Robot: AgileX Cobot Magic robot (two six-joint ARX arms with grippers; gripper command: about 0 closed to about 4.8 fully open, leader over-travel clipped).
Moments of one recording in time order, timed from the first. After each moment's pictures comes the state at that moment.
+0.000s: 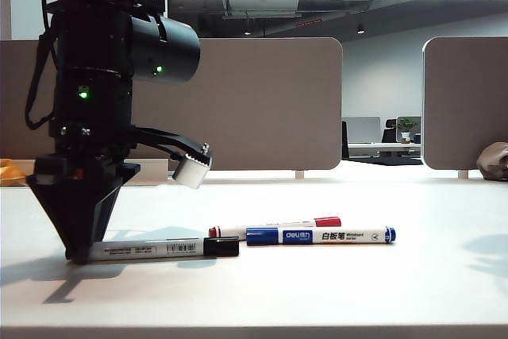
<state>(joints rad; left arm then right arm) -0.61 1.75 1.13 -0.89 -0.12 0.86 0.30 1.04 1.28 -1.15 -0.51 -0.08</state>
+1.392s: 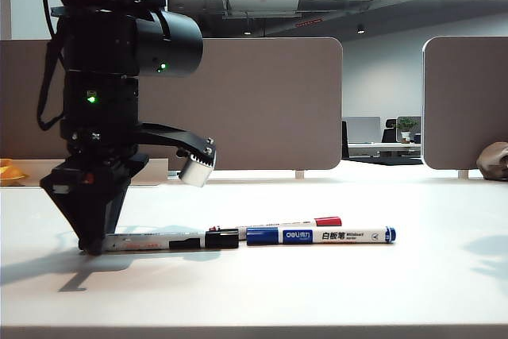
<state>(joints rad) -0.61 1.74 1.13 -0.80 -0.20 0.88 0.30 1.04 1.28 -1.18 -0.53 -0.08</state>
